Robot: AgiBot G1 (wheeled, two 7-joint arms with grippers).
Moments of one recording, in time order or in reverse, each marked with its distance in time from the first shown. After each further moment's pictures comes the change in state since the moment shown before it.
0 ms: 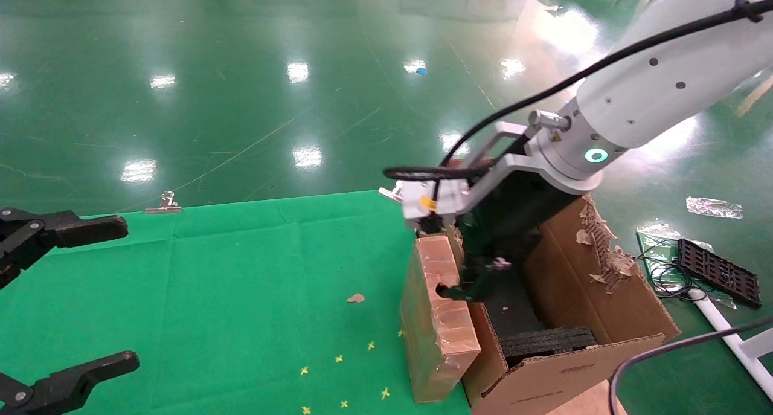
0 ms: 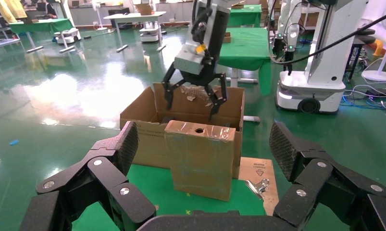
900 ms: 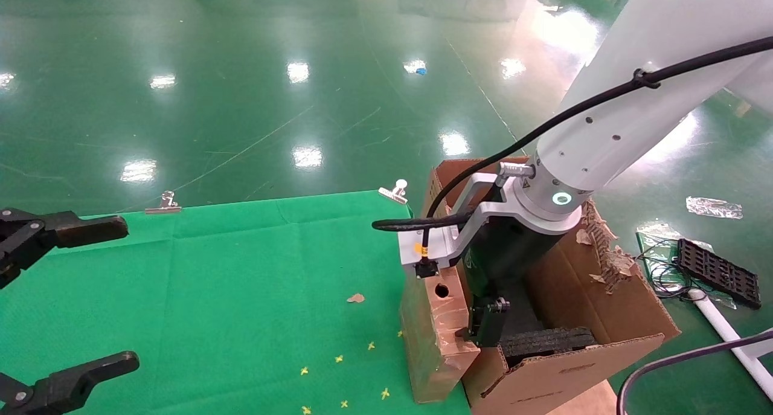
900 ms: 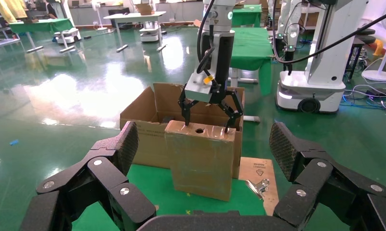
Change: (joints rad) left arm 0.000 -0.001 0.002 0.000 -0.001 -0.001 0.001; right arm 0.080 -0.050 -0.269 -0.009 0.041 0.055 0.134
